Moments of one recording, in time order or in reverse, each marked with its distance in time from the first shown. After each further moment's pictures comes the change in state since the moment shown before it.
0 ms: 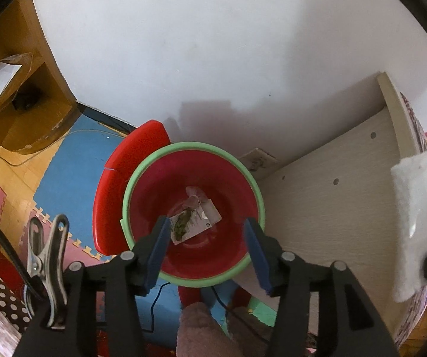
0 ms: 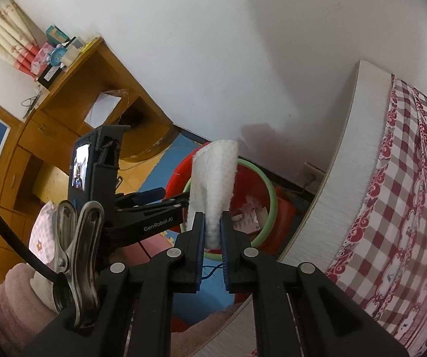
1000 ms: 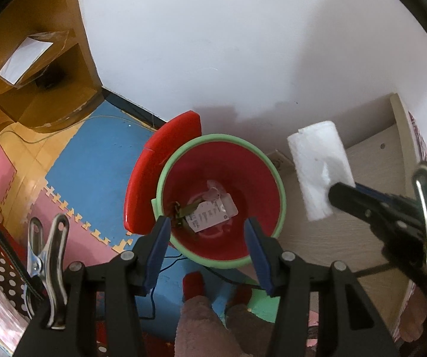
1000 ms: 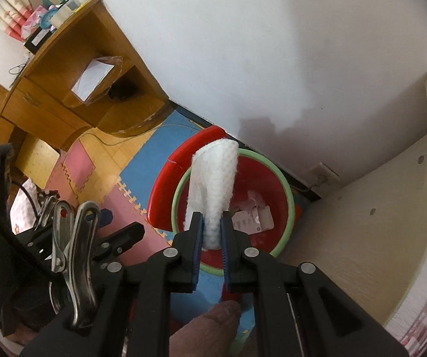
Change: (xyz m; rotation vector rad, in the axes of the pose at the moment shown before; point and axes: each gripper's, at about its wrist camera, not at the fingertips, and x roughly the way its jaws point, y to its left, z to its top) left arm -0.032 0.050 -0.029 -0.109 -0.018 0.031; right arm 0.096 0.029 0.018 -0.086 0.113 -0.061
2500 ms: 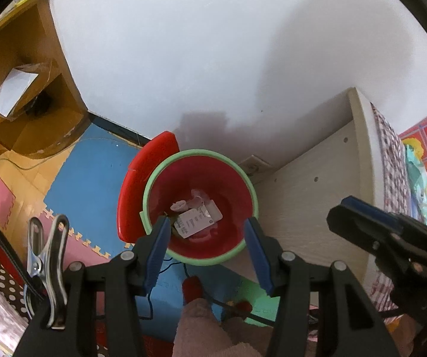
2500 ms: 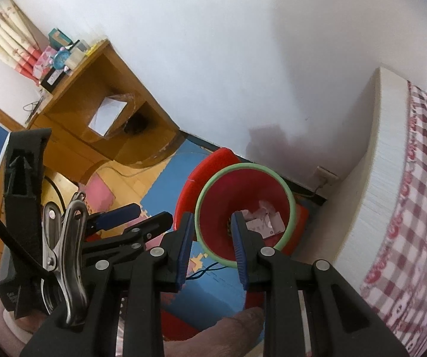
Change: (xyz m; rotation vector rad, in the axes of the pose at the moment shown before) left arm -0.057 -0.039 0.001 0.119 -0.046 -0.035; right arm -0.093 -0.001 -0.033 0.102 -0.149 0.062
